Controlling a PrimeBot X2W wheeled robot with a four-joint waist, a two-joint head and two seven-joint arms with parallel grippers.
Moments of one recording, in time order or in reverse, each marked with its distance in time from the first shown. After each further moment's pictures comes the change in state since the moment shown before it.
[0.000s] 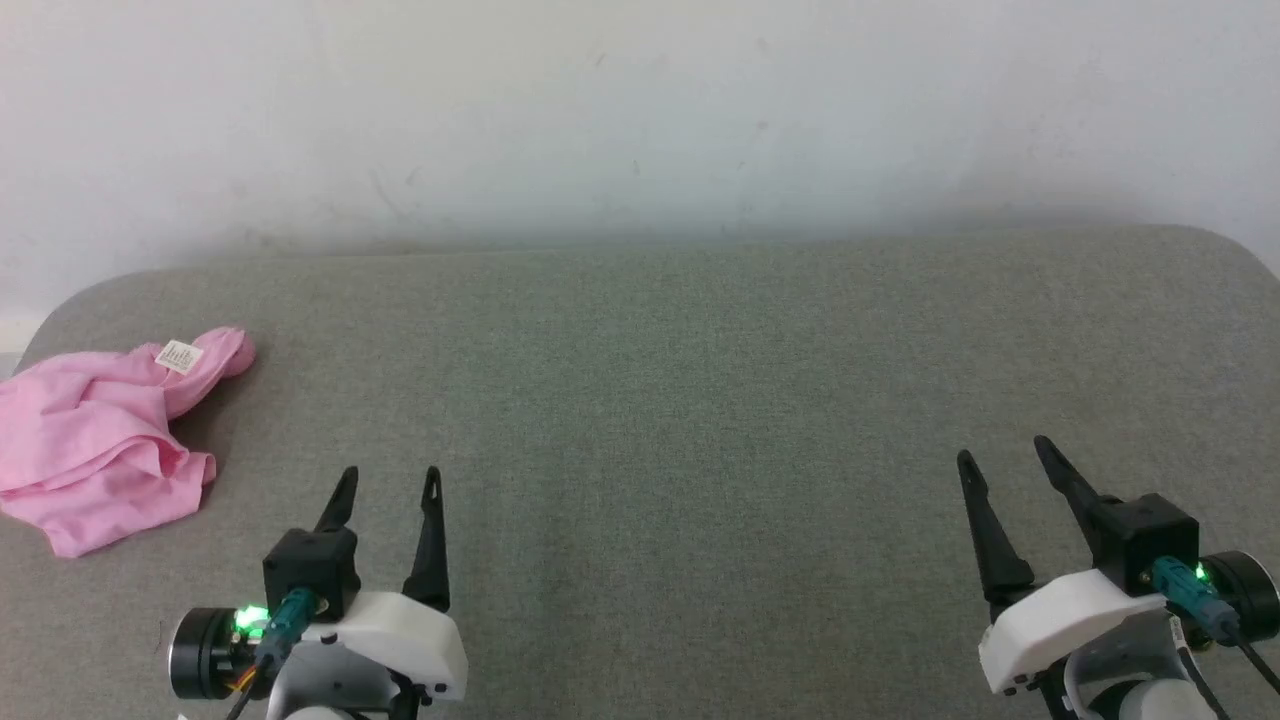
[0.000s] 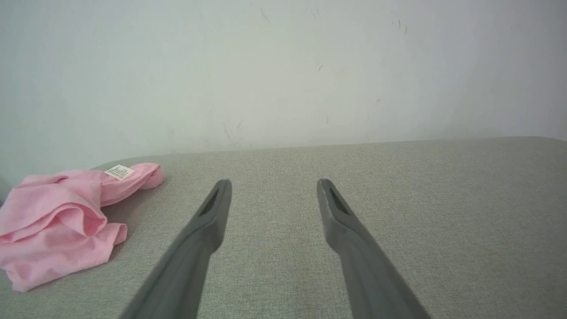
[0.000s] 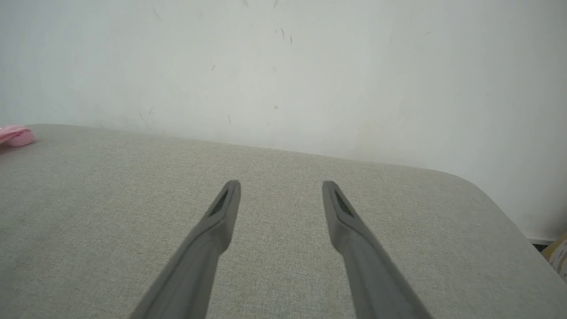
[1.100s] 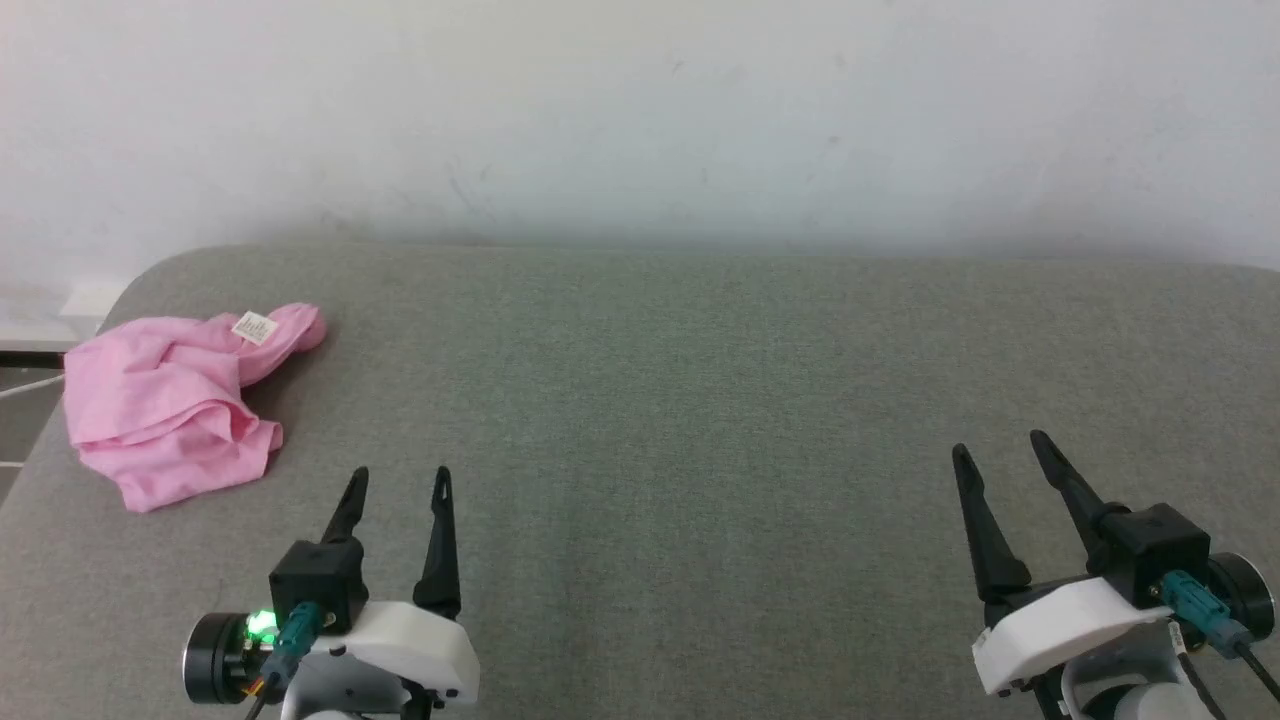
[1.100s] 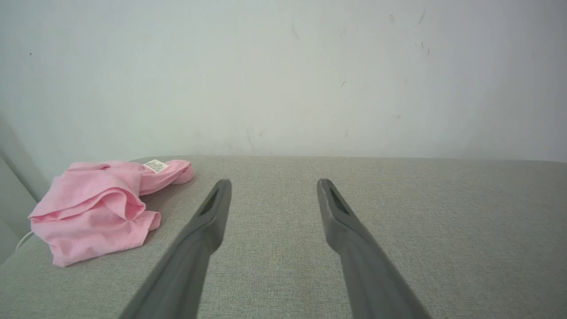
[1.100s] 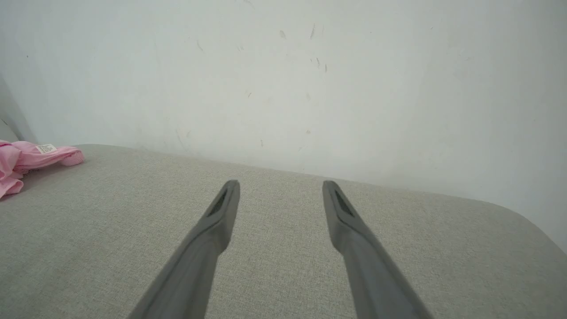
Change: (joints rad) left arm 0.001 0.000 -0.027 0.023 -0.032 0.018 -0.067; right arm 0.005 0.000 0.014 0.000 0.039 0.000 -0.069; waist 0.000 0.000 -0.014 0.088
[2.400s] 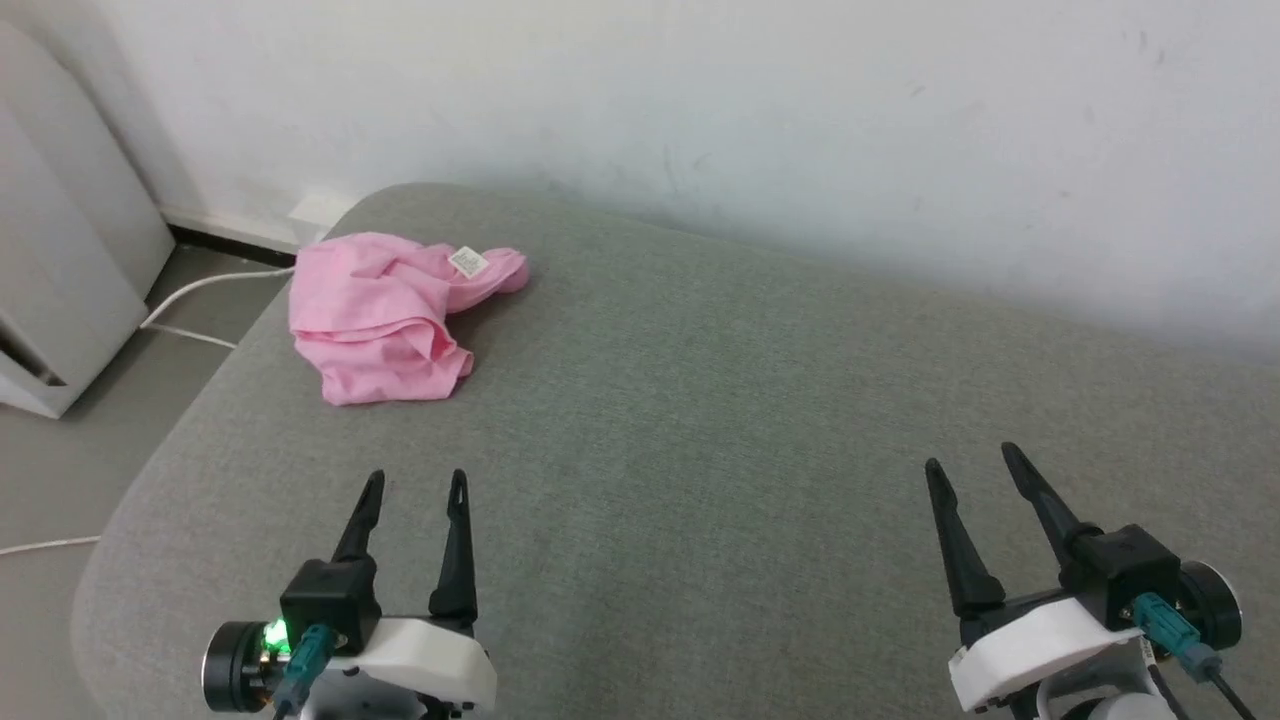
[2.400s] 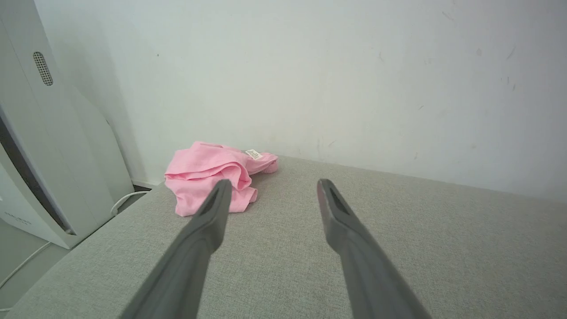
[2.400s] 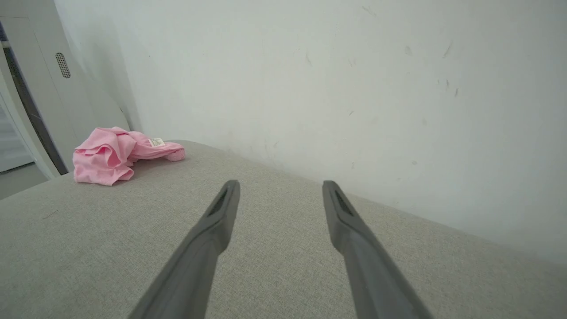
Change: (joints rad) left arm 0.012 0.000 -0.038 0.010 -0.028 0.016 -0.076; right arm 0.004 0.000 0.040 0.045 -0.006 0.000 -0.079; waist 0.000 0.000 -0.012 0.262
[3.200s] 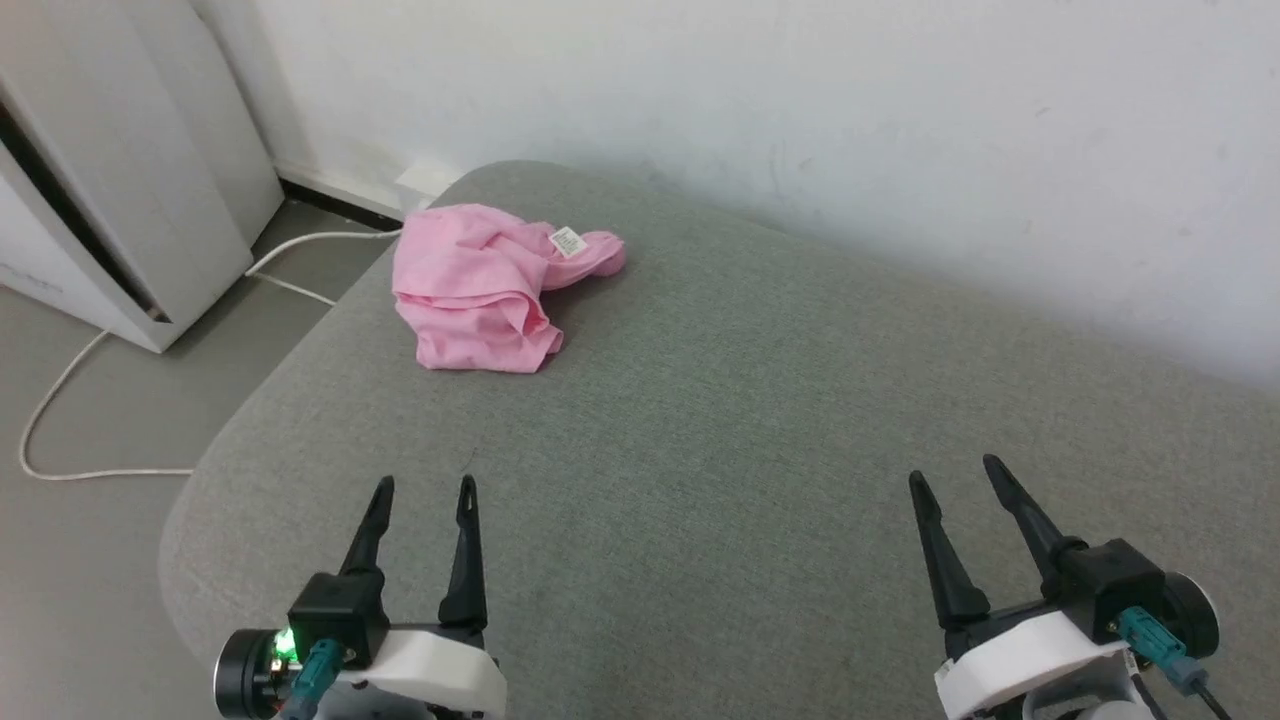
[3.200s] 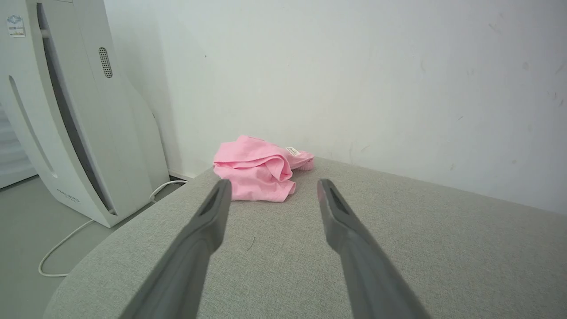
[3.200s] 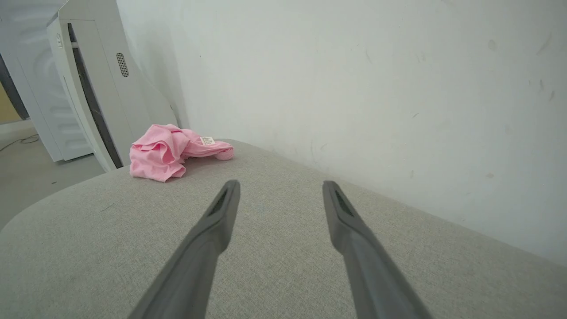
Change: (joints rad) left arm 0.008 0.000 -0.024 0.016 -0.024 0.008 -0.051; right arm 0.000 0.000 0.027 0.048 0.022 0.000 -0.047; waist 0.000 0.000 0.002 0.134
